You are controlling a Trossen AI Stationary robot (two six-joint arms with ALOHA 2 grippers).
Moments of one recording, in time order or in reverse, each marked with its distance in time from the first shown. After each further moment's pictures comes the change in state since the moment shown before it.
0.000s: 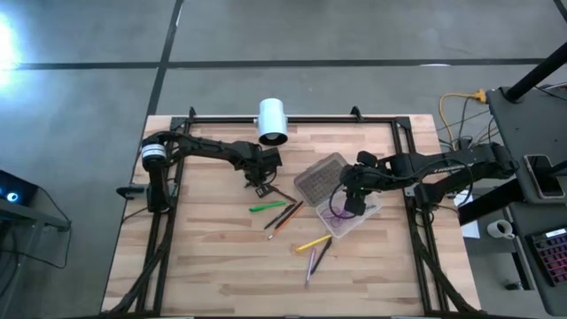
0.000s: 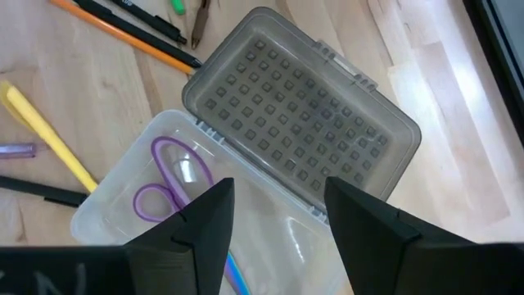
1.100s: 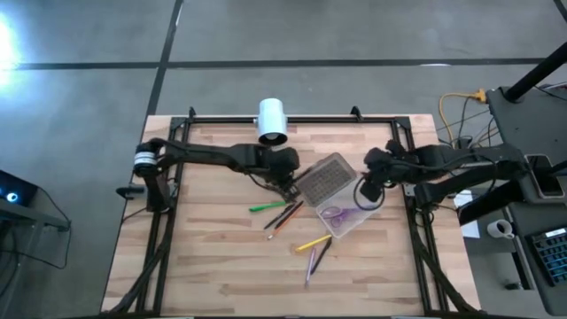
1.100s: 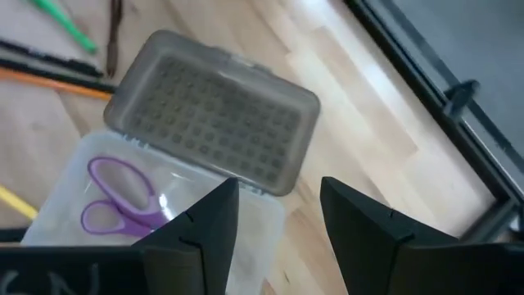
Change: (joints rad) left arm -0.182 -0.093 0.294 0.089 0.068 -0.201; right arm -0.003 -0.208 -0.001 -0.201 0.182 0.218
